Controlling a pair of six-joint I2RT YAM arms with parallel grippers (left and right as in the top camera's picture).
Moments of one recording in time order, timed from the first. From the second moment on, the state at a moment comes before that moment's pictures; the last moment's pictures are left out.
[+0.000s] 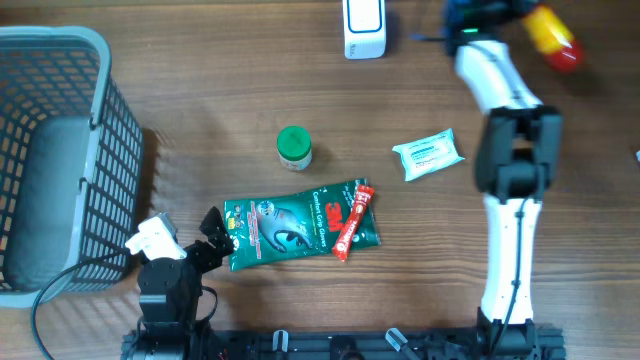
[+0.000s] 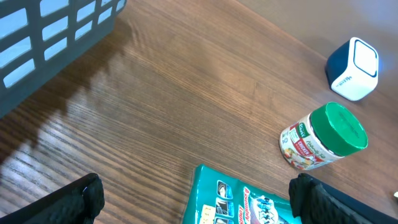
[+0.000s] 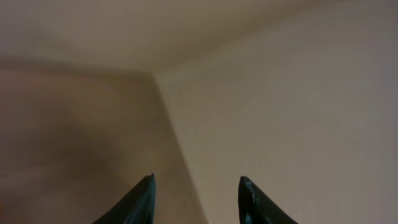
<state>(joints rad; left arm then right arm) -0.01 0.06 0.15 -0.55 -0.08 -0.52 -0.01 2.60 2.18 0.13 1.21 -0.88</state>
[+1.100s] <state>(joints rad) -0.01 0.06 0.15 -0.55 -0.08 -0.52 -0.24 2.04 2.22 -1.20 0.01 0.16</state>
